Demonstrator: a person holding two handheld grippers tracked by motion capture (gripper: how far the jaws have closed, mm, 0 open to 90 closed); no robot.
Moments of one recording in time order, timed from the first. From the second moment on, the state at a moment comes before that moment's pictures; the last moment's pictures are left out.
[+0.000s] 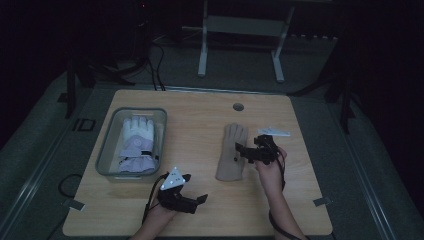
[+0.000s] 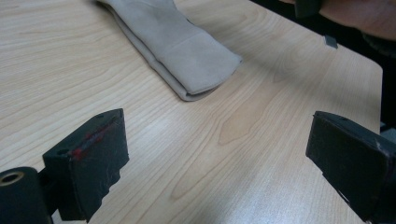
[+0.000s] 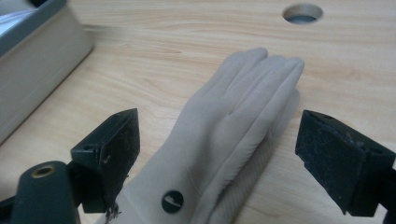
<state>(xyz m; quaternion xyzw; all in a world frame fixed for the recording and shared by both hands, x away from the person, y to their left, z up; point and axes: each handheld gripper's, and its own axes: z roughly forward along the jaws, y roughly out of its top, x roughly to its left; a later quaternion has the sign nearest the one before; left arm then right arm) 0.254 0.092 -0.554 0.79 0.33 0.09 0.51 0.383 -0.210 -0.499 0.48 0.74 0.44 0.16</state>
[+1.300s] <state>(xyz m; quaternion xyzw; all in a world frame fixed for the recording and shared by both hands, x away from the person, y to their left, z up) 0.366 0.003 -0.555 0.84 0.38 0.06 0.37 0.466 -0.205 -0.545 0.50 0.79 0.35 0.07</state>
